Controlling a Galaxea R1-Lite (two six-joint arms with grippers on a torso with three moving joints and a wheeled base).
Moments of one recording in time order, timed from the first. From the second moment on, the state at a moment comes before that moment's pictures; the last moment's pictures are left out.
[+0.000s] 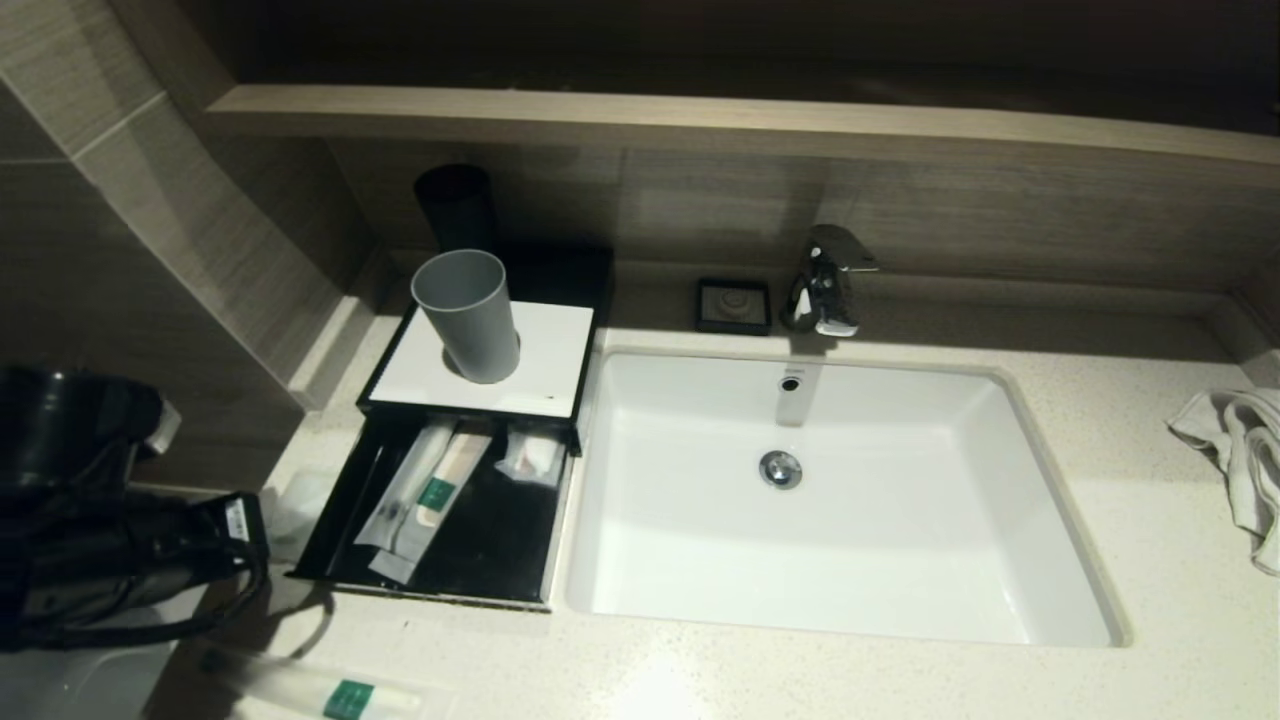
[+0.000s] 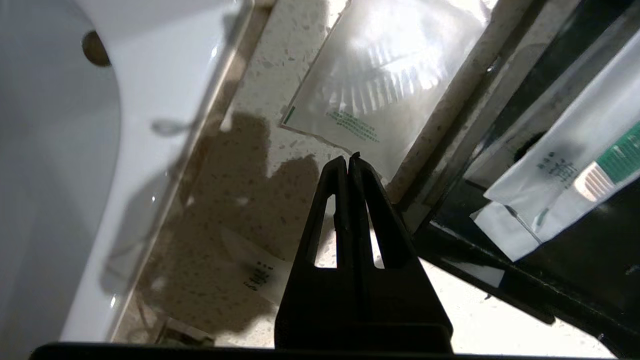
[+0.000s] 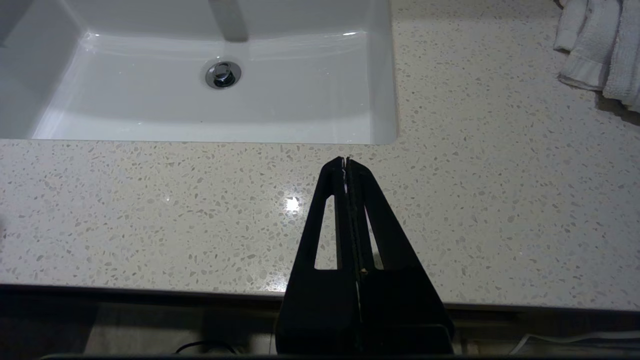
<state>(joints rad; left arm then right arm) -0.05 1.39 -0.66 0.00 0.17 -0.37 0.00 0.00 0.00 0.00 -0.01 0.04</state>
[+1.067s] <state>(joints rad) -0.05 1.52 -0.75 0.00 0.17 -0.50 0.00 0.00 0.00 0.00 -0.01 0.04</state>
